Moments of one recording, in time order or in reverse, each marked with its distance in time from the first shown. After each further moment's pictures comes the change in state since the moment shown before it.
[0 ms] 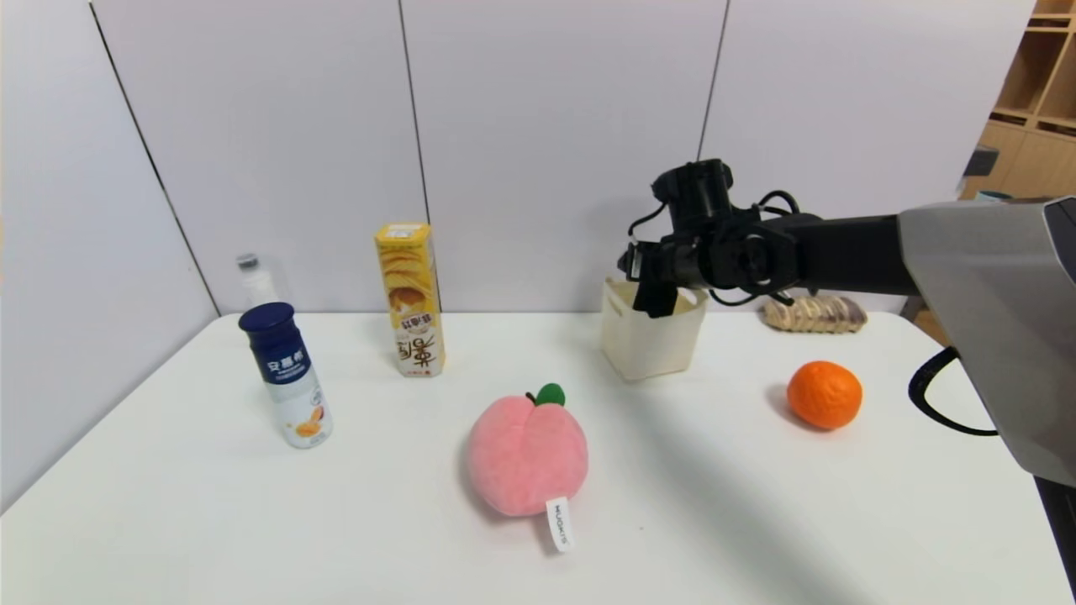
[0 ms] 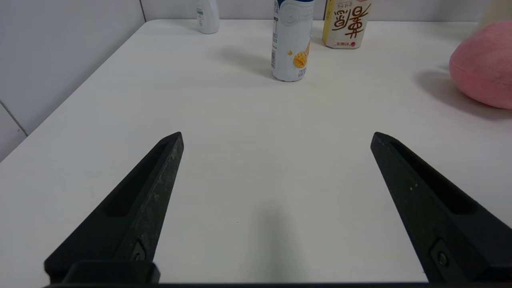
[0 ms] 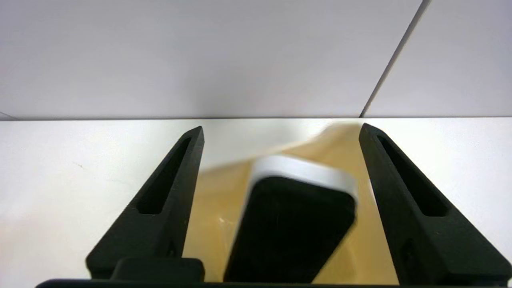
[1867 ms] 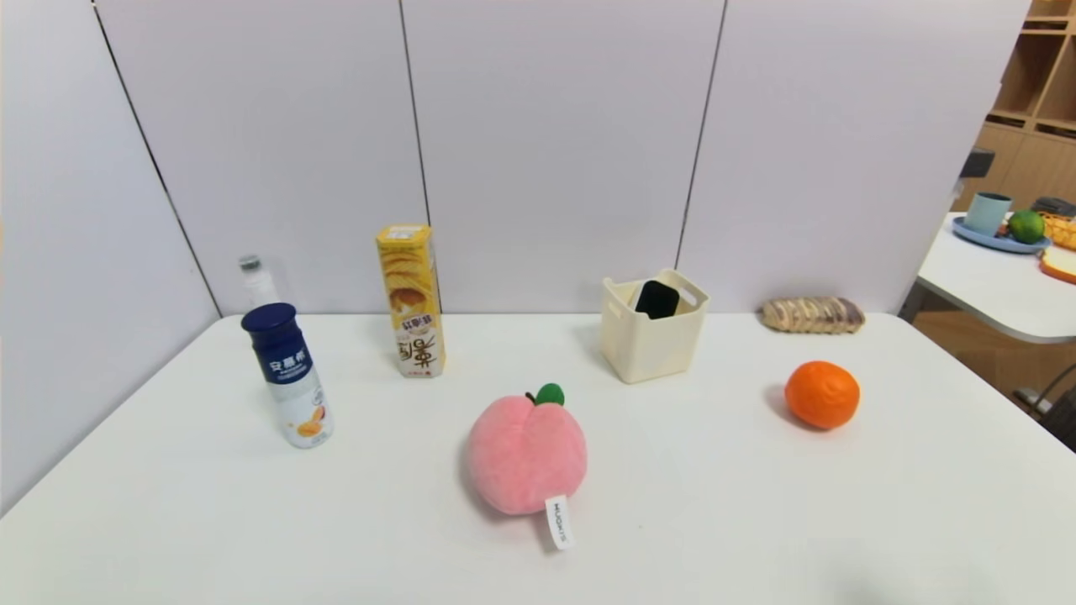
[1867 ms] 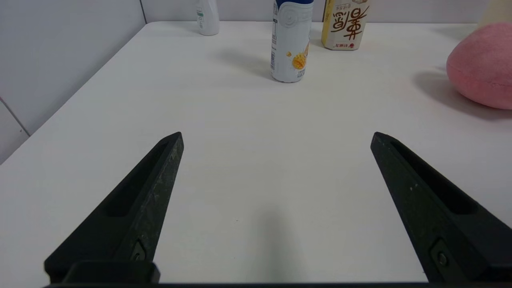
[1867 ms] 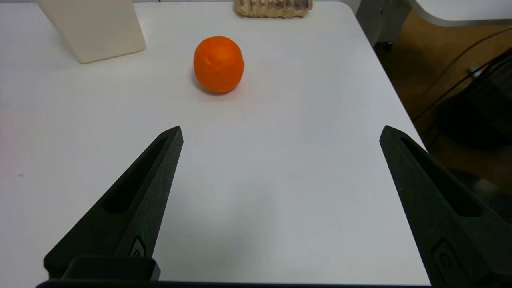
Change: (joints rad) left arm 0.000 0.000 0.000 0.000 0.000 0.000; right arm -0.315 -1.668 1.313 0.181 0.023 -0.287
